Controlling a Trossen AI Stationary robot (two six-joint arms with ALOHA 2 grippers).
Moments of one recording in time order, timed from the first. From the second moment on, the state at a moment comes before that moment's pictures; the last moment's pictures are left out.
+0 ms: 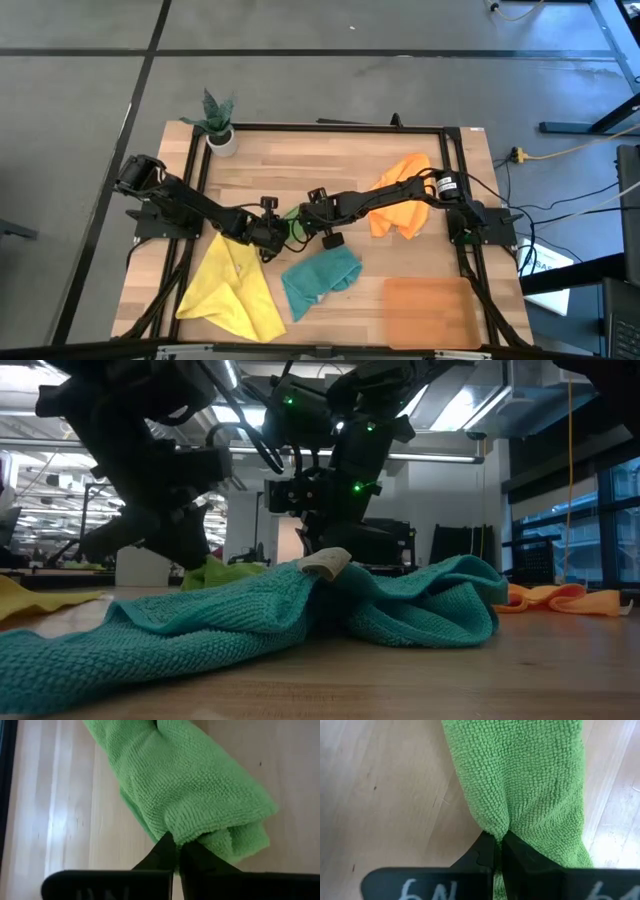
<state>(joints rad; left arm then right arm) -0.30 1.58 0.72 -0.30 -0.58 -0.08 0.06 2.18 1.55 -0.58 0.24 -0.37</state>
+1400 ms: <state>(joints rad) -0.36 1.57 0.97 -0.17 -0.64 0.03 0.23 1.91 1.55 -0.84 0.49 -0.13</state>
